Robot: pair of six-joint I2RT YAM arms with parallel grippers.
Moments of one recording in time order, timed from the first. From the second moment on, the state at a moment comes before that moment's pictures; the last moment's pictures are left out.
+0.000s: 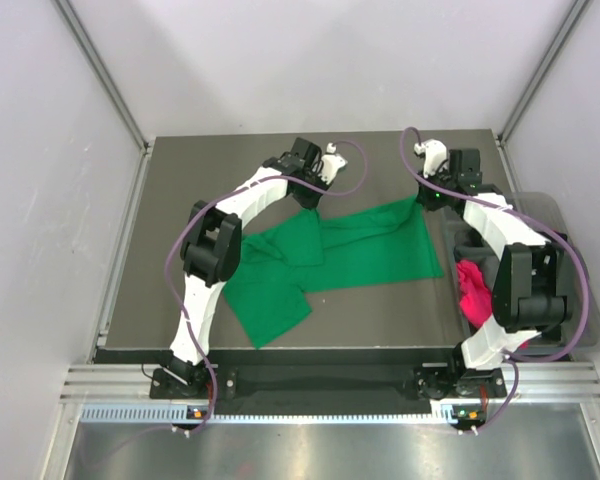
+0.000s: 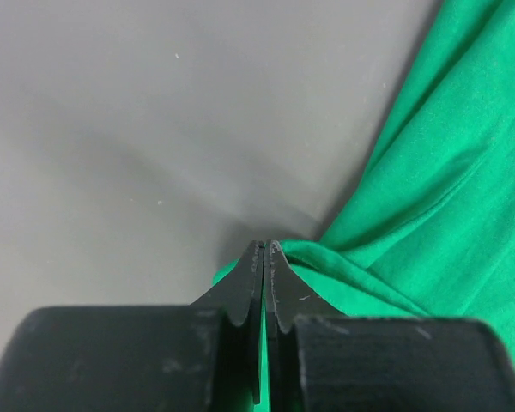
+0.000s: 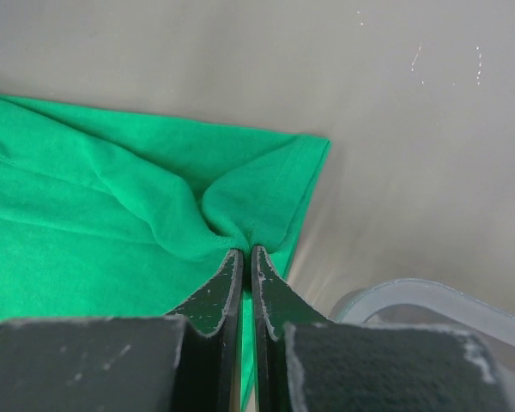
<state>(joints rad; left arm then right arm) -0.51 2.27 1.93 -0.61 0.20 0.32 0.04 1.63 1.17 -0.28 -0.28 -0.31</state>
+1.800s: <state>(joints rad) -0.54 2.07 1.72 -0.33 -0.26 0.42 0.02 1.62 1.25 -0.31 -0.35 -0.24</state>
